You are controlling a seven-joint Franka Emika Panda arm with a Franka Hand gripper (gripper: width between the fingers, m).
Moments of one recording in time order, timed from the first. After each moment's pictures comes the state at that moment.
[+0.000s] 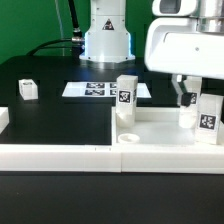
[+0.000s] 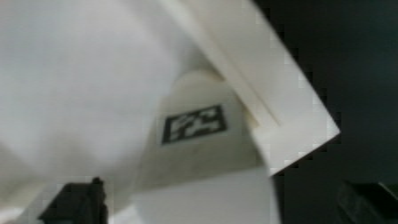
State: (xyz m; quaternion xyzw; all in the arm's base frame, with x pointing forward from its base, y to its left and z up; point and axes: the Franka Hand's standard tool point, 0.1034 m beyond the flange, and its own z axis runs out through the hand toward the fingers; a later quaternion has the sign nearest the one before) arm 0.685 0.099 0.077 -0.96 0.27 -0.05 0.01
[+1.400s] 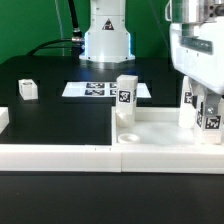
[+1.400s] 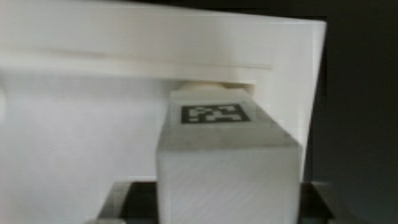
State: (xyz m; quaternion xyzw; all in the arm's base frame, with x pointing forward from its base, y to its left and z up) arm 0.676 0.097 0.074 -0.65 0.76 0.00 0.07
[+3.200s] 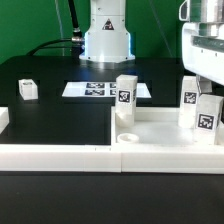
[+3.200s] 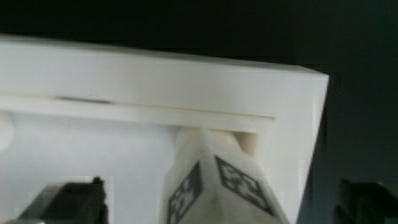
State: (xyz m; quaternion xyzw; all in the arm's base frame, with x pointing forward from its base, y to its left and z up) arm 0.674 0.113 0.074 -0.75 0.66 -0.02 0.05
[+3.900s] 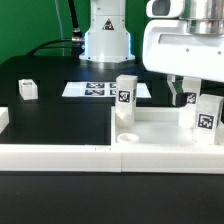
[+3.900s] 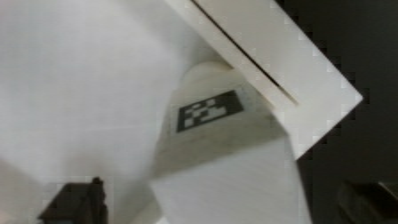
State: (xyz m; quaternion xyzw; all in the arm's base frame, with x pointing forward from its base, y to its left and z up) arm 0.680 0.095 0.077 -0.90 0.43 -0.04 0.02
